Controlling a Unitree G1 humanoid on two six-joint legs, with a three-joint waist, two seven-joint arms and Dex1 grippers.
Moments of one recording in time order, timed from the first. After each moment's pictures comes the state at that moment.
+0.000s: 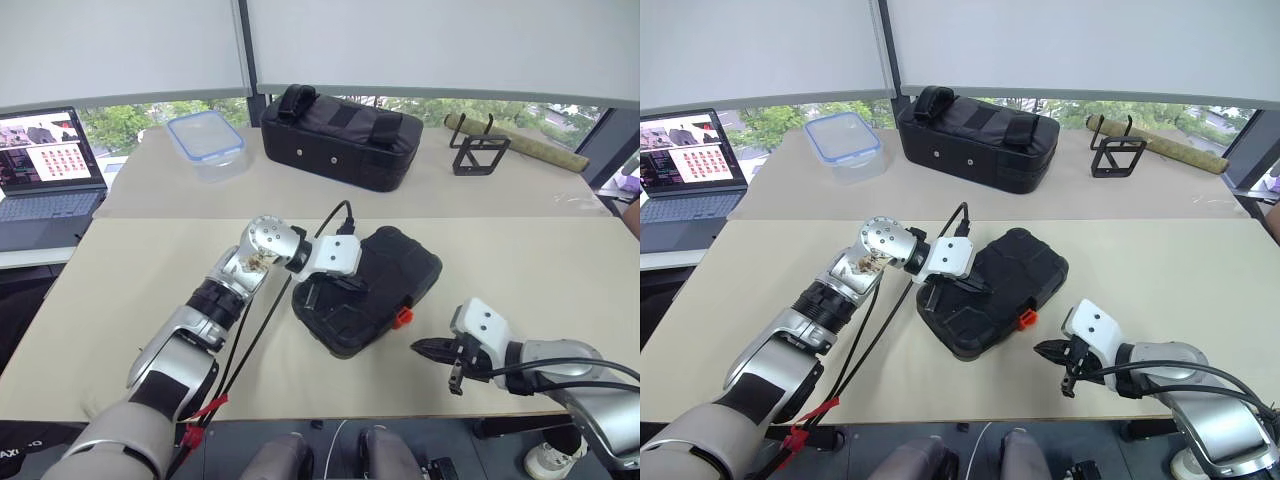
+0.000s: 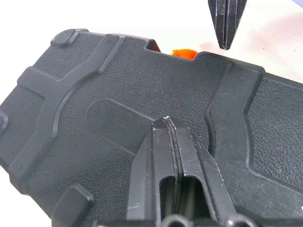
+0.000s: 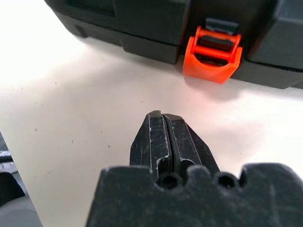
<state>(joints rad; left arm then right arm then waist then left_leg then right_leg) -0.92 0.32 -0.47 0.52 0.01 -0.09 -1.33 0.09 -0.85 -0.02 -0.53 0.38 0.62 0.82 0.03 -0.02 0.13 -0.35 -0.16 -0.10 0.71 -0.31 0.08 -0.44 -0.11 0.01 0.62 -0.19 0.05</state>
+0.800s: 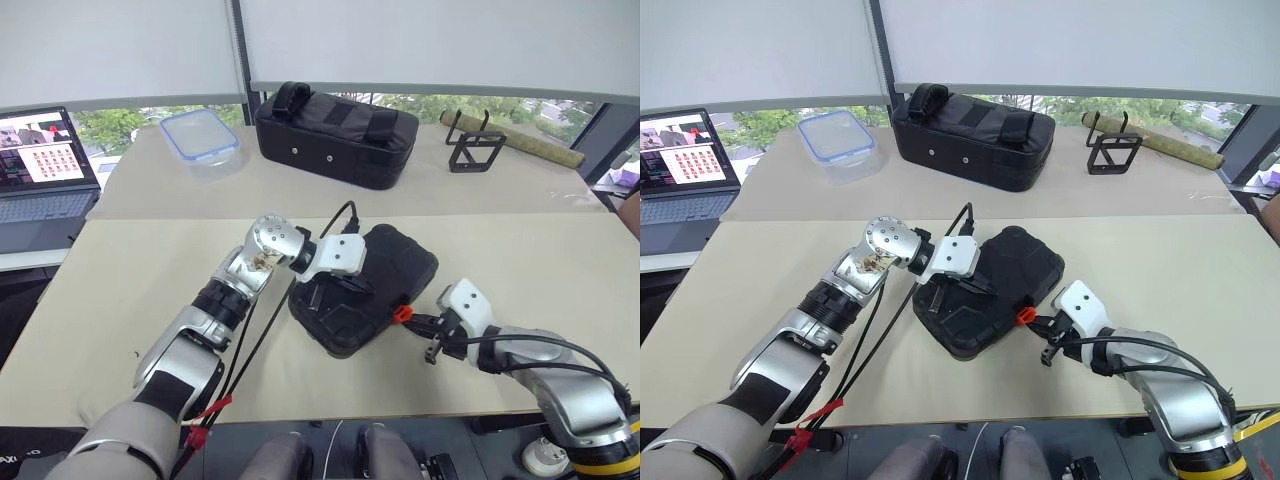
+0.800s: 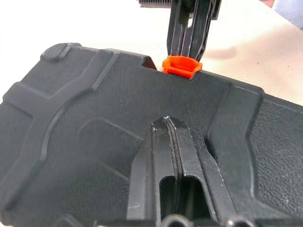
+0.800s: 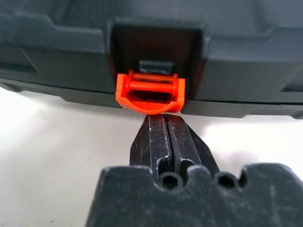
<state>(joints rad) -0.93 0.29 -0.45 0.52 0.01 -0.07 -1.36 -0.02 -0.70 -0.02 -0.47 0.35 0.70 0.72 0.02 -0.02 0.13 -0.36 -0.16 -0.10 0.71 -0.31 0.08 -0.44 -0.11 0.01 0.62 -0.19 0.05</state>
